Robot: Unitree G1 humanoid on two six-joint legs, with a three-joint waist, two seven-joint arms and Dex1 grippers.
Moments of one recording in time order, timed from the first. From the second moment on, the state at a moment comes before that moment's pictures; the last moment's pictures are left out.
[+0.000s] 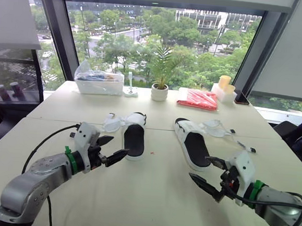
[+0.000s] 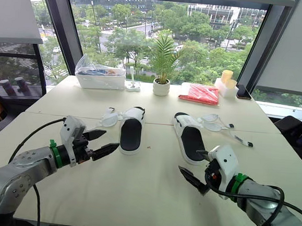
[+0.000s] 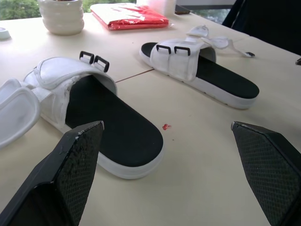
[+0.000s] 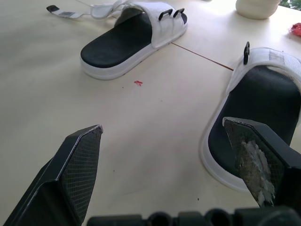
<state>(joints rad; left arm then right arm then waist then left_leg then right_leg) -0.23 0.57 0.17 -0.47 -0.65 0.75 -0.56 0.03 -0.73 -0.24 -0.67 0.54 0.71 0.56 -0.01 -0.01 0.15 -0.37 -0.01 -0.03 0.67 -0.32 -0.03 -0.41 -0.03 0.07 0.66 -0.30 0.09</state>
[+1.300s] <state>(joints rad) -0.27 0.52 0.10 -0.43 -0.60 0.73 -0.53 -0.23 -0.72 -0.06 -0.41 0.23 0.59 0.43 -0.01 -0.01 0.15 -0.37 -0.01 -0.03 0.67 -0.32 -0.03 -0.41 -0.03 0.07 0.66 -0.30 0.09</state>
